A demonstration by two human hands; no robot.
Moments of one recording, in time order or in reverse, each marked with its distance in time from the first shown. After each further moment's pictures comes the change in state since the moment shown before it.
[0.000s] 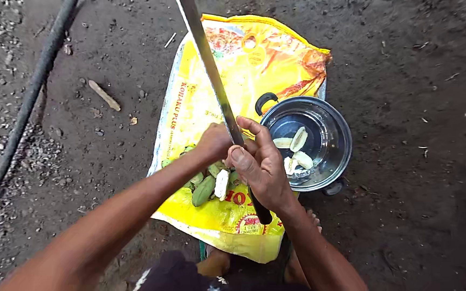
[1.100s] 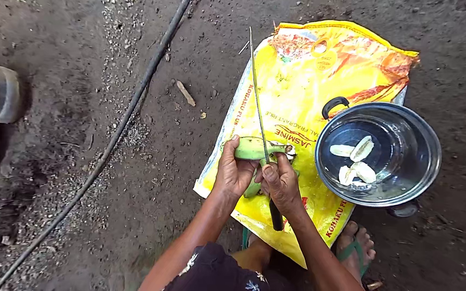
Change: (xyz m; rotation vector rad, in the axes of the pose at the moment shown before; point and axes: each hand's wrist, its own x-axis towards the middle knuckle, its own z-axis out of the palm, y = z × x) left_hand -0.097 0.074 -0.076 -2.001 1.001 -0.900; right_hand -0.016 0.073 0.078 0.137 0.050 0.152
